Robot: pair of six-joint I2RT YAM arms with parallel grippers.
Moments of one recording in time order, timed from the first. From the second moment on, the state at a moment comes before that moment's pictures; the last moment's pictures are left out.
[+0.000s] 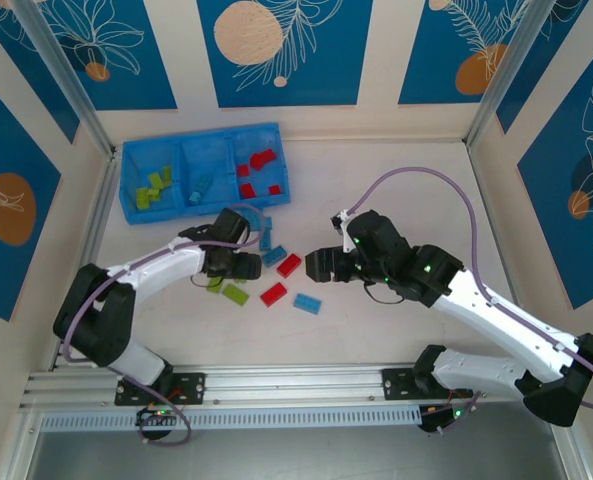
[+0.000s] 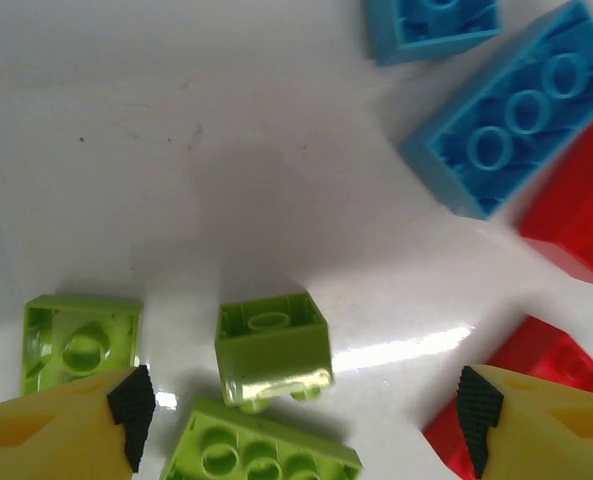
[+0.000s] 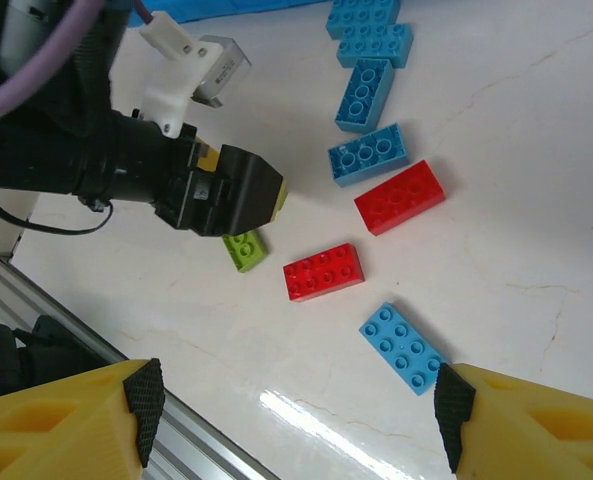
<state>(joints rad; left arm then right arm) -0.55 1.55 0.94 -0.61 0.00 -0.45 0.87 1.05 1.08 -0.77 -0.02 0.61</state>
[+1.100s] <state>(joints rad) 0.09 1.93 1.81 -0.72 -0.05 -0.45 0.88 1.06 1.08 -0.75 -0.02 0.63</state>
